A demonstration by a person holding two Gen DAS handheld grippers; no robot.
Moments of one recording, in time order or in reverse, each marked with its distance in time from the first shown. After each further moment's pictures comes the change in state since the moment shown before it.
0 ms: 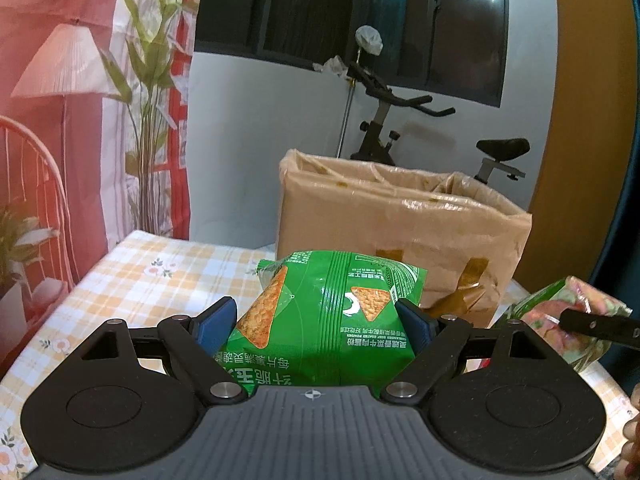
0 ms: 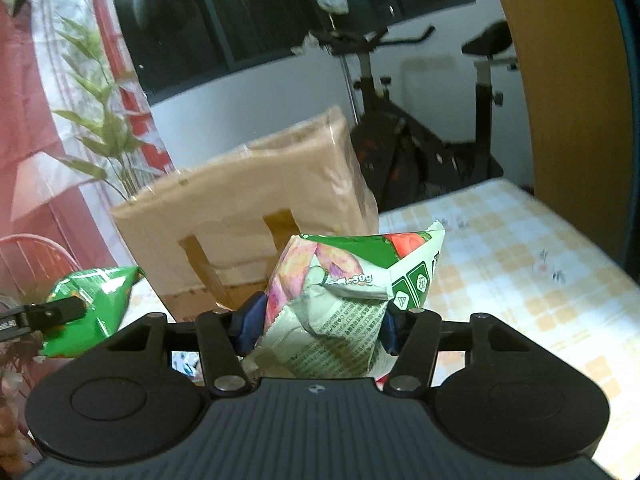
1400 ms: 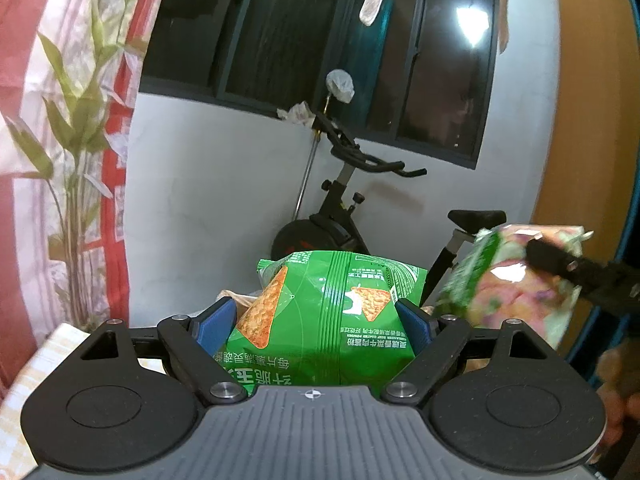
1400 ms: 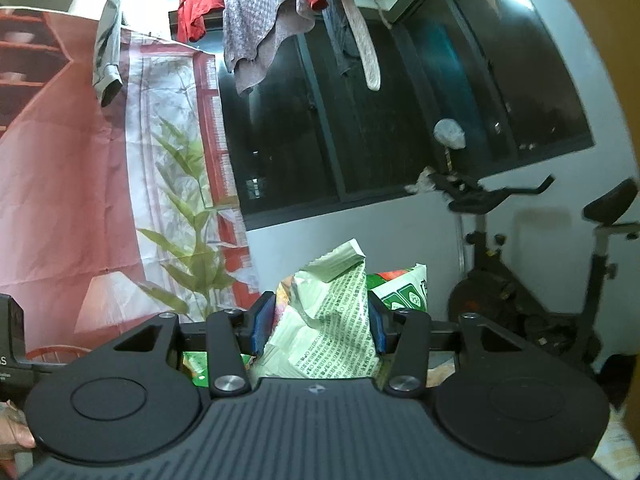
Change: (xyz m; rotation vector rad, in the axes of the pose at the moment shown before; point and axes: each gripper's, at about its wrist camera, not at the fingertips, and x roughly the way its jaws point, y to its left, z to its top) left arm 0.099 -0.025 0.145 -0.046 -0.100 -0.137; right arm 0.057 0.037 0.180 -0.168 -0.347 0.329
